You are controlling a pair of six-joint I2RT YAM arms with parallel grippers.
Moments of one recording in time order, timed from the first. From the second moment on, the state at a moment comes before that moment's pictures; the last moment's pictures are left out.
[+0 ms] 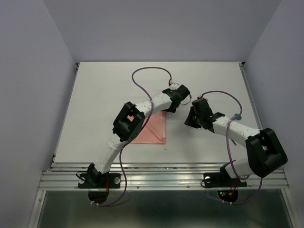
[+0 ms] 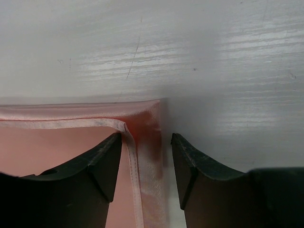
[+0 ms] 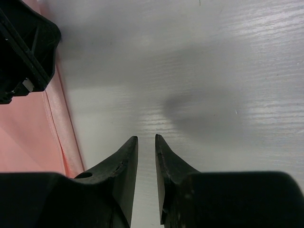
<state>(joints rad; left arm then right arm) -0.85 2.38 2.00 -0.83 -0.53 -0.56 0.46 1.41 0.74 -0.22 0.10 0.72</state>
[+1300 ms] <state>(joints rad) -0.84 2.30 1.85 -0.72 -0.56 -0.56 0.46 1.41 0.71 -0.15 0.05 0.74</state>
